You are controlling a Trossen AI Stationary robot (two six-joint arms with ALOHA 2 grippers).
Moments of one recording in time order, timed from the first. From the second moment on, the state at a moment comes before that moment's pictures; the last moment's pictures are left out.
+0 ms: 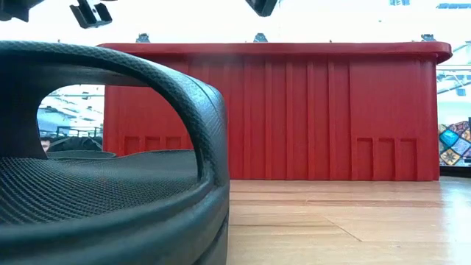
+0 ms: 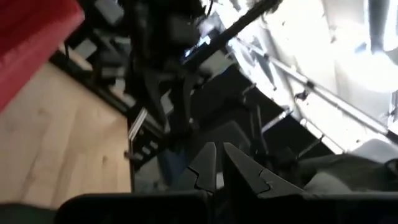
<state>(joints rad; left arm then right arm) -0.16 0.61 0.43 0.31 0.31 -0.95 0.26 1.60 1.09 0.34 -0.26 0.55</state>
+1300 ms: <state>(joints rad) -0.41 1.49 0.79 0.13 0.35 -0.63 0.24 1.17 1.09 -0.29 -0.21 0.41</state>
